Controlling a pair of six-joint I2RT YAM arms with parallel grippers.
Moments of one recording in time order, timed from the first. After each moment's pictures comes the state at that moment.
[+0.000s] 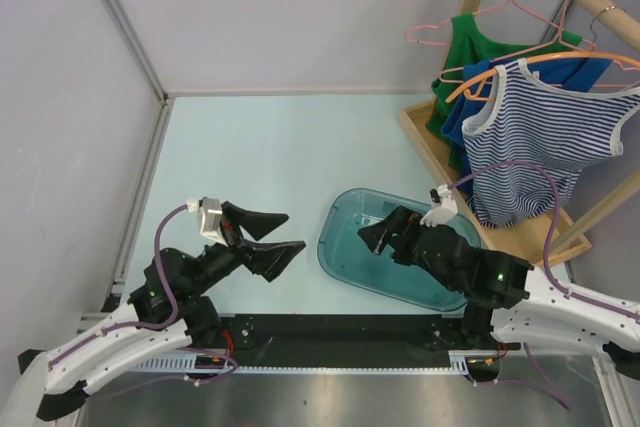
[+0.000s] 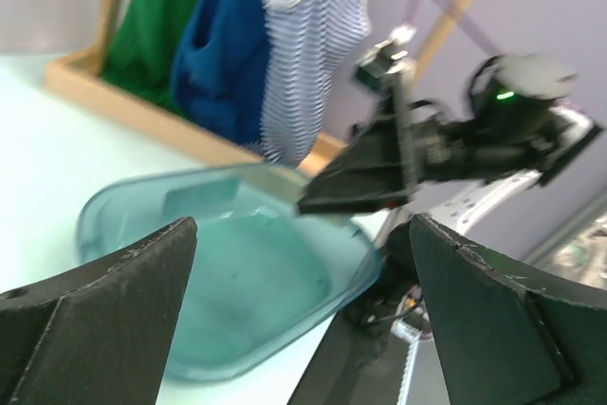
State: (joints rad) left arm -1.00 0.30 0.43 0.14 0.00 -0.49; right arm 1.18 0.71 0.69 -0.43 0.51 1.13
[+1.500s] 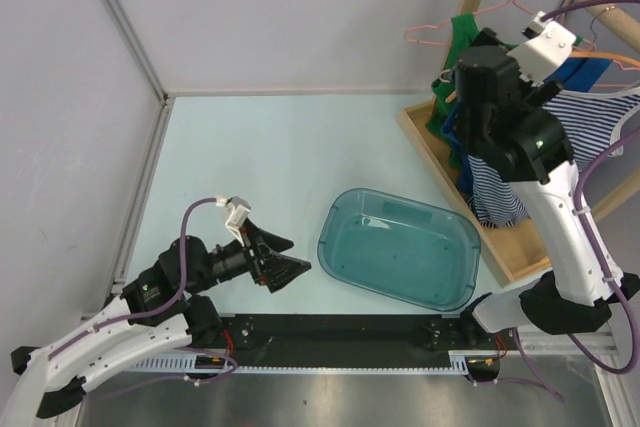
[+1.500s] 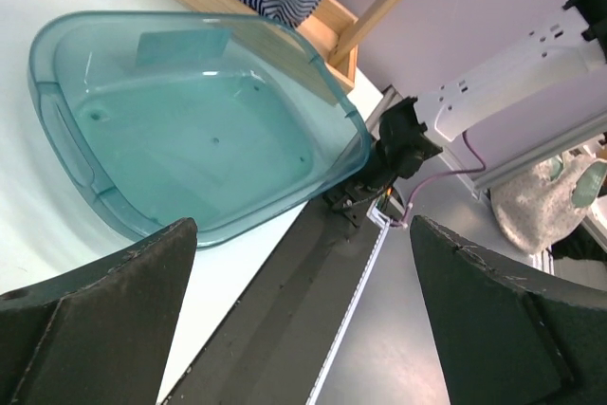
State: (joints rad) left arm -1.00 0.34 0.54 -0.29 0.09 -0.62; right arm 0.68 1.39 2.01 -0.93 1.16 0.61
